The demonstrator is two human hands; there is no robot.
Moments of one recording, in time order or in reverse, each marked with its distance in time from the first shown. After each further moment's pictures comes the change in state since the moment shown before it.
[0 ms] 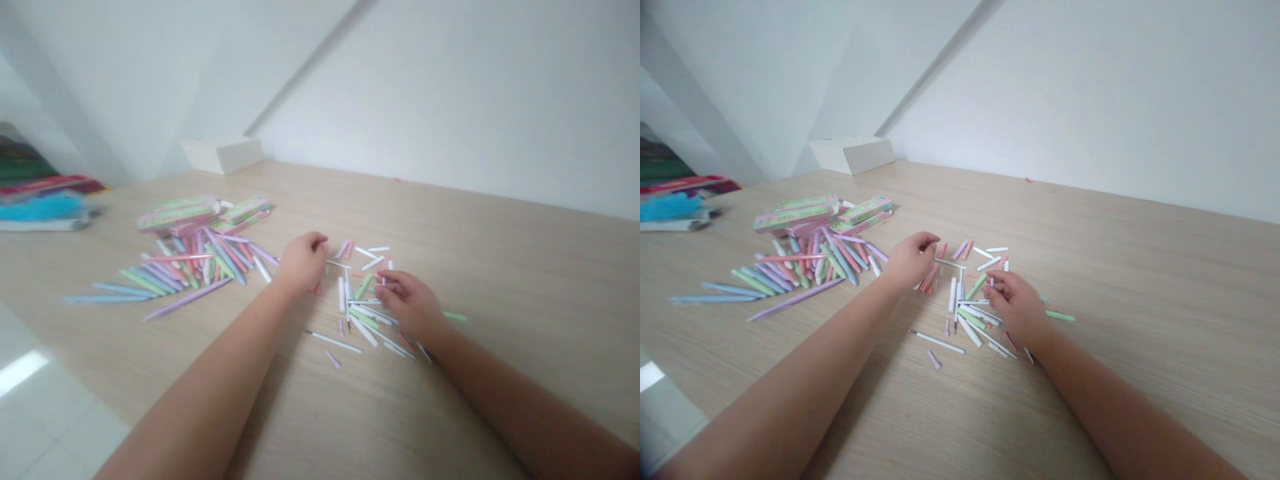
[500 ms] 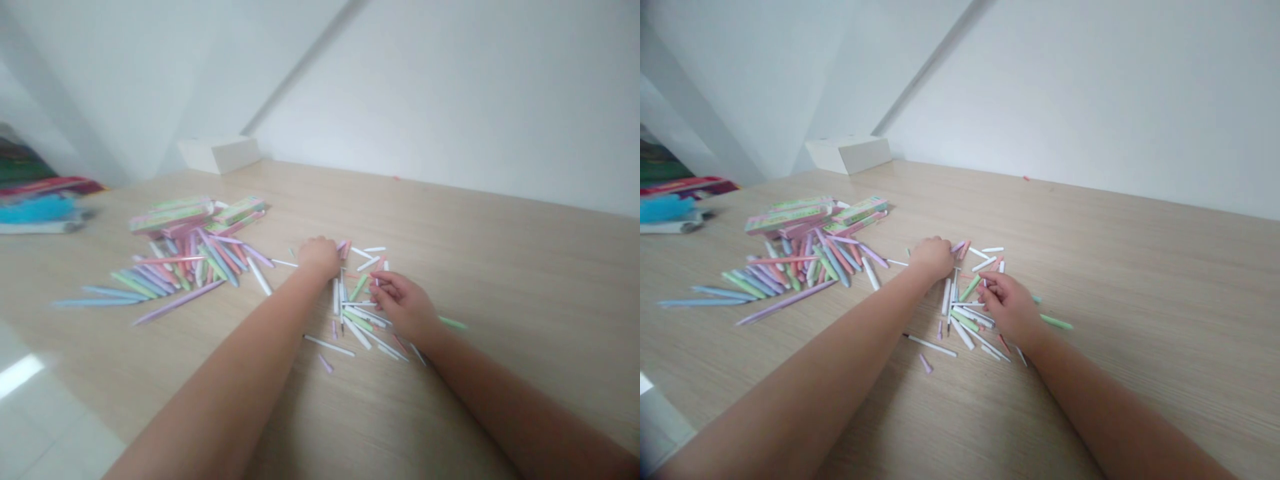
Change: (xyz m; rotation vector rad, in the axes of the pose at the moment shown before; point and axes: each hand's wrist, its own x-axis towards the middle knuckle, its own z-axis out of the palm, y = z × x) left_hand 0.036 0.026 0.052 0.490 -0.254 0.018; right_hand 0.001 0.005 0.002 0.146 -0.051 0.013
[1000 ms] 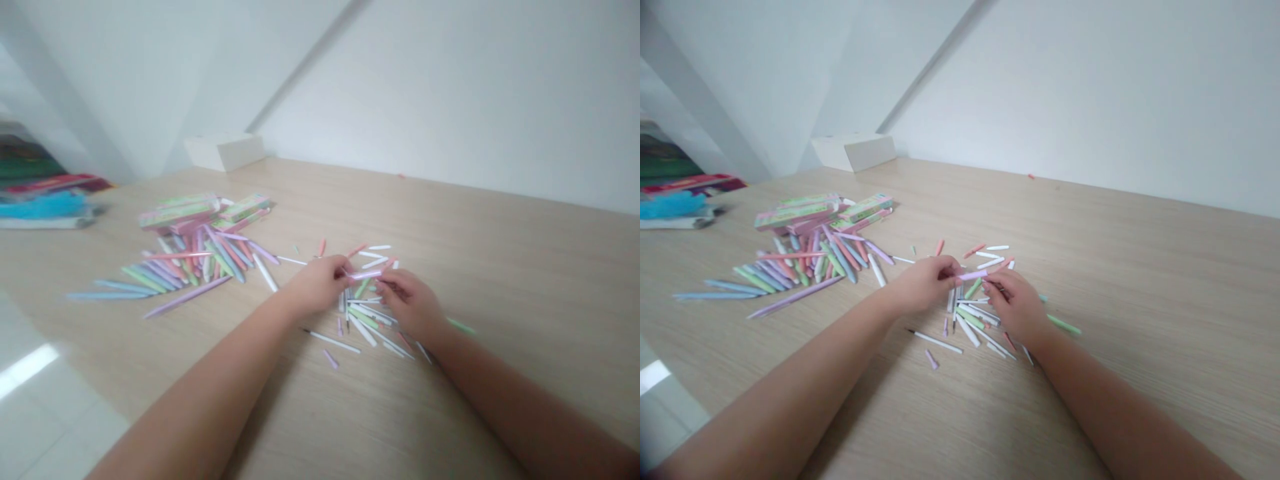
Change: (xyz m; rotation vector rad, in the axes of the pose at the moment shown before) left_hand -0.072 -0.021 -0.020 -0.510 -0.090 0.315; right_hand 0.002 -0.007 -0.004 -0.256 0.007 -0.158
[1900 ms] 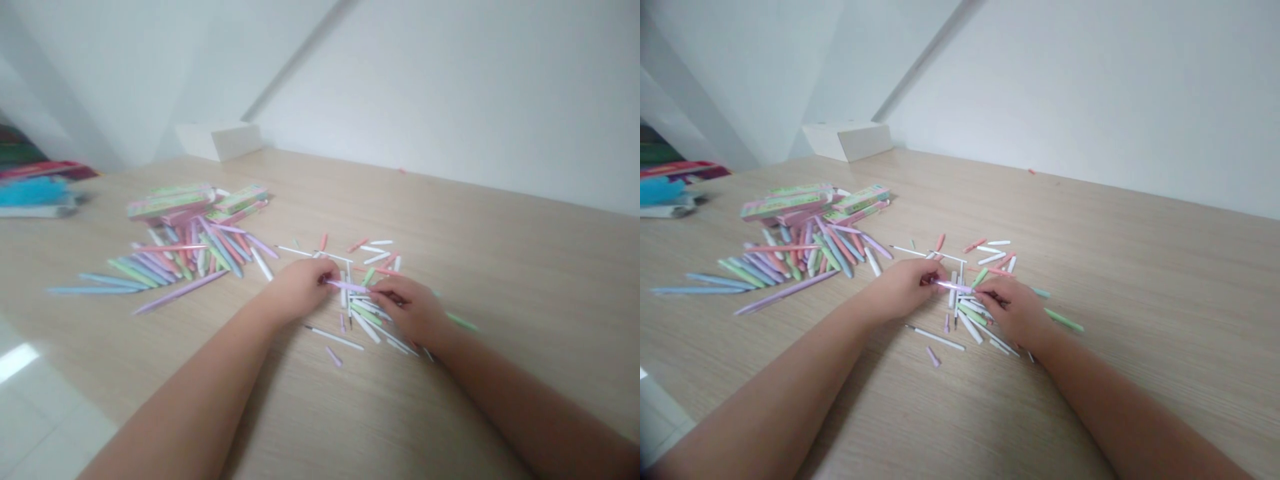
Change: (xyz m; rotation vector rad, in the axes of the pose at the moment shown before) left_hand -0.030 -0.019 -0.013 0.089 0.002 0.029; right_hand -0.003 -0.016 -0.002 -0.239 -0.128 -0.181
